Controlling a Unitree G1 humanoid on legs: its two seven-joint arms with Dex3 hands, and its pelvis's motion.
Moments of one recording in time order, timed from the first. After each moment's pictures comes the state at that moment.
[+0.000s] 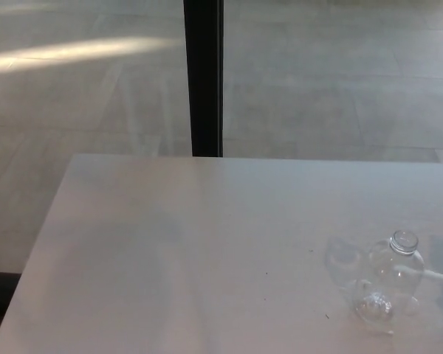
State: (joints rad) left_arm 0.09 0.55 0.54 1.25 -0.28 -0.08 -0.28; right_arm -0.15 -0.88 0.07 0.10 -0.37 0.24 0.43
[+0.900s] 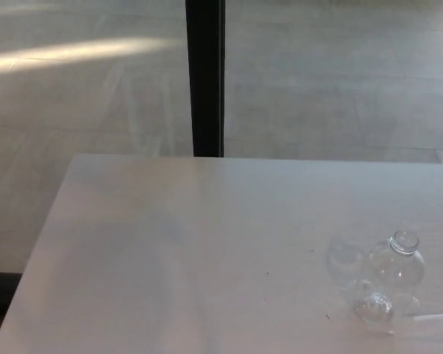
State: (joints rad) left_arm 0.08 0.55 0.53 1.25 -0.28 -0.08 -0.28; right_arm 0.01 -0.95 -0.44 0.04 -0.27 0.25 0.46
